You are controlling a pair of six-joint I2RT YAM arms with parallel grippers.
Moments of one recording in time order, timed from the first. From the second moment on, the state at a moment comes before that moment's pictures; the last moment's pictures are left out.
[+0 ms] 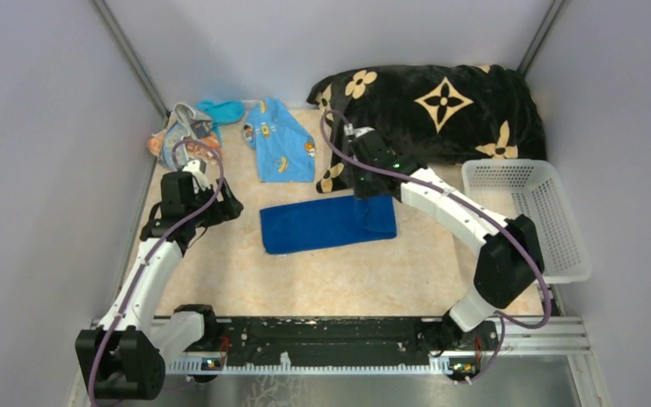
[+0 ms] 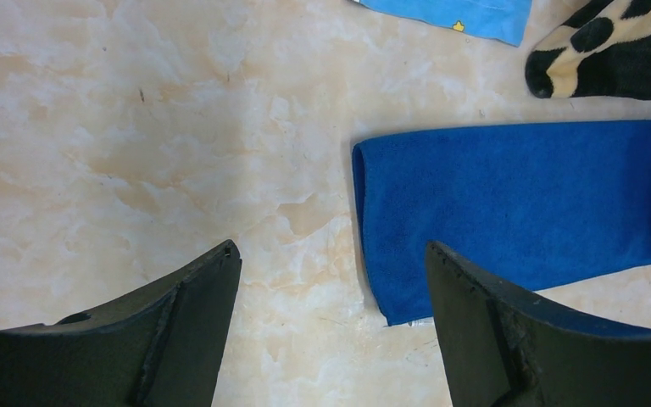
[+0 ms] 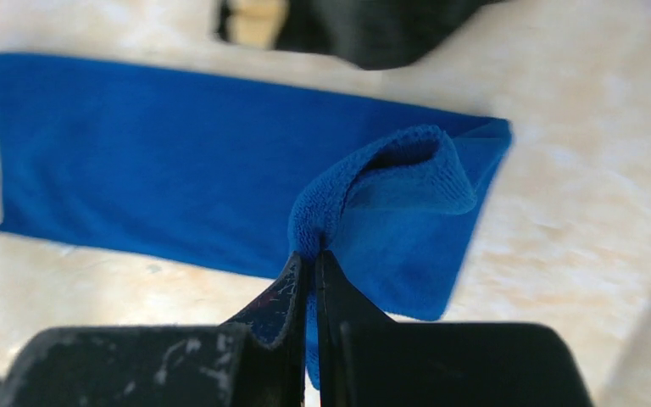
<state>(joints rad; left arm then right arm) -0.04 0.99 0.72 -0.40 0.14 -0.29 0.62 1.54 1.33 -0.69 0.19 0.30</state>
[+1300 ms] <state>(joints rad) -0.04 1.05 0.72 -0.40 0.15 -0.30 0.89 2.08 1.61 -0.49 -0.17 0.42</state>
